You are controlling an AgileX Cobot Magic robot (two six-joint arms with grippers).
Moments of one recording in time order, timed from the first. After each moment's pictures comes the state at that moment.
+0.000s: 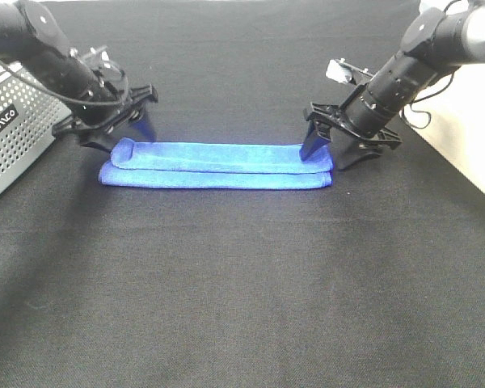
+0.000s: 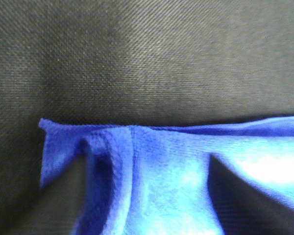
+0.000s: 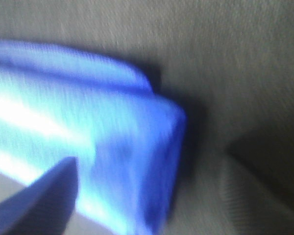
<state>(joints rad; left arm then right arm) -0.14 2.36 -1.86 -0.46 0.81 -0.05 0.13 2.37 -1.78 0.57 0.90 -0.28</state>
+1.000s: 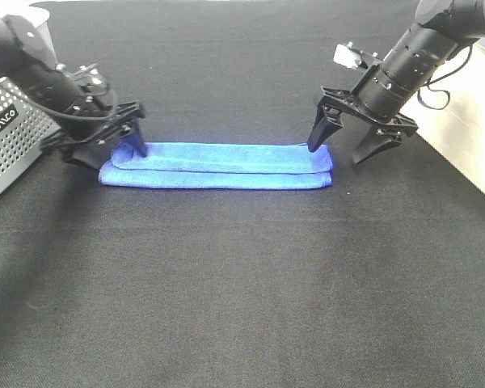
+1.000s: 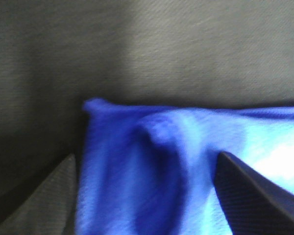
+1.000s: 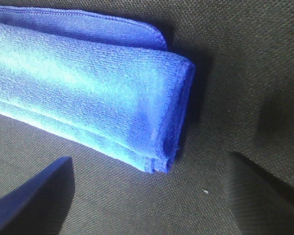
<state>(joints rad) -0.12 2.40 -1.82 -0.49 0.80 0.02 0.13 2.29 -1.78 0.52 1.01 -0.23</state>
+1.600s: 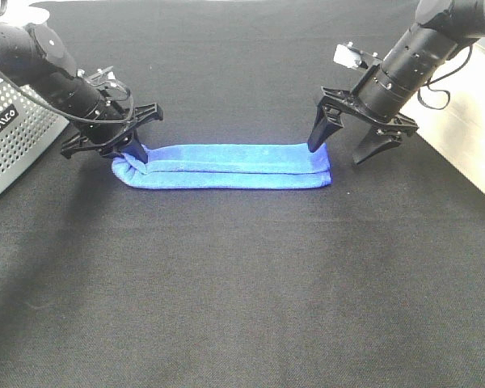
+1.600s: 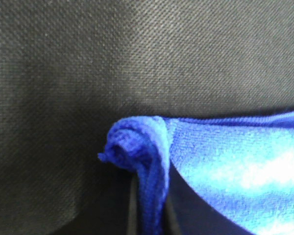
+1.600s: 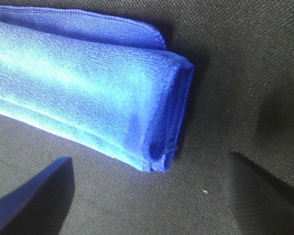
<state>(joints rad) -0.15 2.41 -1.82 -0.50 0.76 0.00 0.13 2.29 -1.78 0.52 1.01 -0.23</state>
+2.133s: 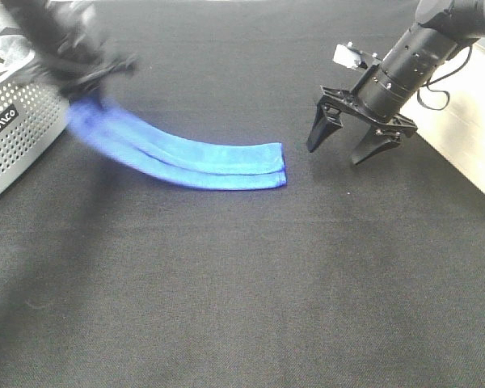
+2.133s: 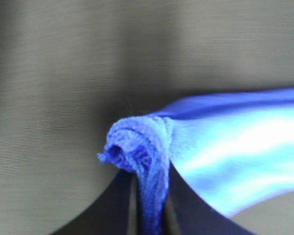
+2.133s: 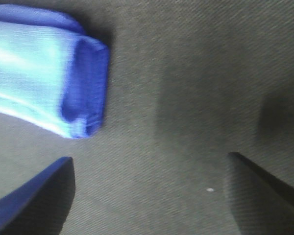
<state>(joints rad) -0.22 2.27 -2.00 -0.17 1.06 -0.20 0.13 2.29 -1.78 0.54 1.02 -0.22</state>
